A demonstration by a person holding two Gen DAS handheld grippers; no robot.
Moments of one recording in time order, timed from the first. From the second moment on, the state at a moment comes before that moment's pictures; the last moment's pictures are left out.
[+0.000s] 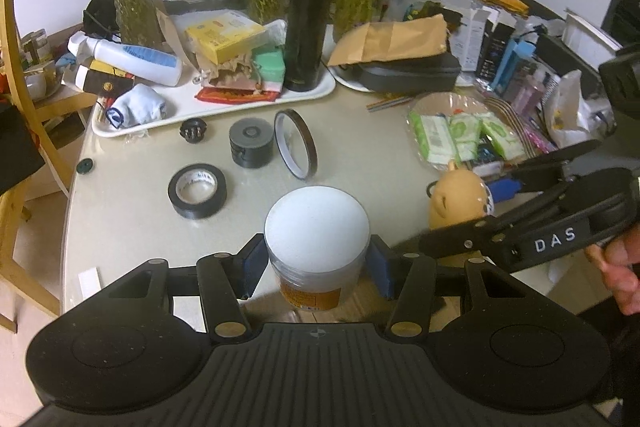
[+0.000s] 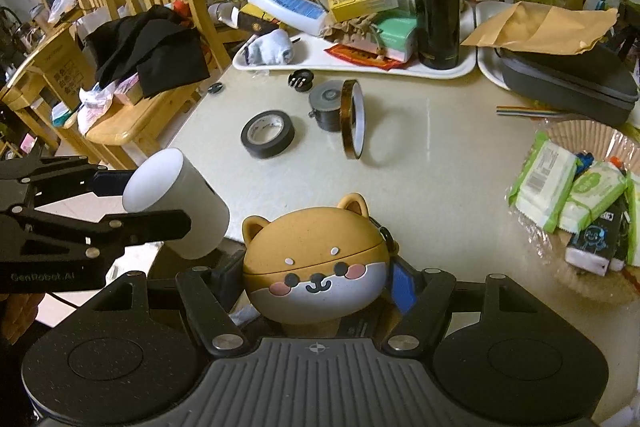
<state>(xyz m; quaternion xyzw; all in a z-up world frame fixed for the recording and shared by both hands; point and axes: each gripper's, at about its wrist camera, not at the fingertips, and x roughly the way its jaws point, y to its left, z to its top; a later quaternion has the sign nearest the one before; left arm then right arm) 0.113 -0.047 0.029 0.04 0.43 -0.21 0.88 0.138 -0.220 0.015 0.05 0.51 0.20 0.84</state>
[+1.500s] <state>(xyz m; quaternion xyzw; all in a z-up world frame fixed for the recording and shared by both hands) 0.095 -0.044 0.011 0.05 0.46 -0.21 0.86 0.116 -0.208 0.002 -0.02 0.53 0.23 0.82</state>
